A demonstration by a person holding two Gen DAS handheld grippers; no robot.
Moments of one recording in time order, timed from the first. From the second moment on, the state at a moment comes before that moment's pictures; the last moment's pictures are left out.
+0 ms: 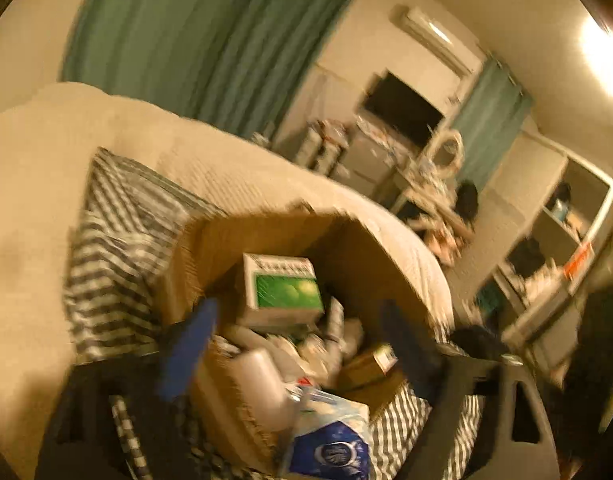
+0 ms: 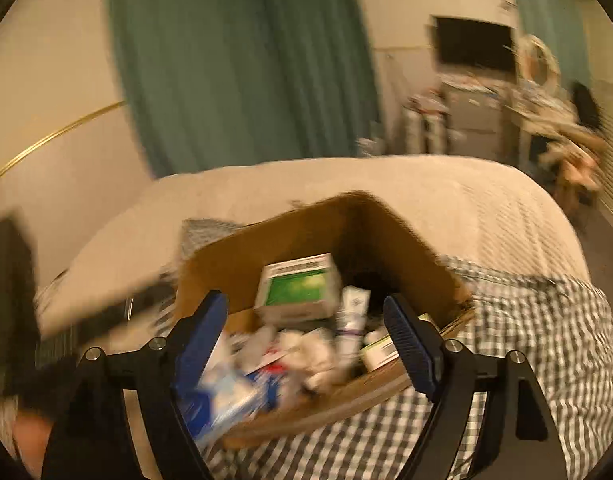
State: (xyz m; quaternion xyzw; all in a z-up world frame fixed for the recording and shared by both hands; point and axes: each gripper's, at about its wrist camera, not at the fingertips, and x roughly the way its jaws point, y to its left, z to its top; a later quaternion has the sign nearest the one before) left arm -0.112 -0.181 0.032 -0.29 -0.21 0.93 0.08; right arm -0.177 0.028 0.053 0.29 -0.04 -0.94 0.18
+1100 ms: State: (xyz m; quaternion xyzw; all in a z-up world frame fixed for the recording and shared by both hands) left arm -0.036 -0.067 0.031 -0.30 -0.03 0.95 -0.02; right arm -0.070 0.148 0.023 0.29 -0.04 -0.96 0.06
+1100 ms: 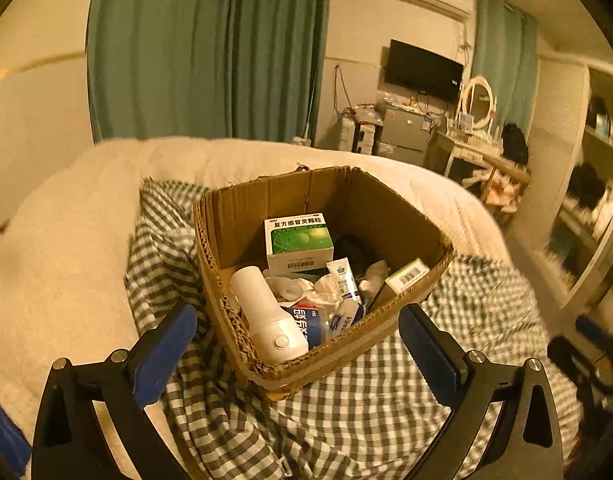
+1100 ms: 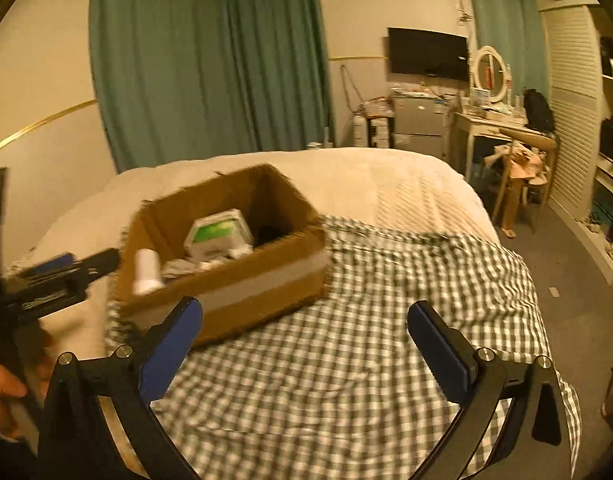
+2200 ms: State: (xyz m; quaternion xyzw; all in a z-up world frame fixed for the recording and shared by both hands) left arm -0.048 -0.032 -0.005 -0.37 -0.03 0.93 -0.04; right arm -0.082 0.166 -0.007 0.31 -0.09 -0.95 0.05
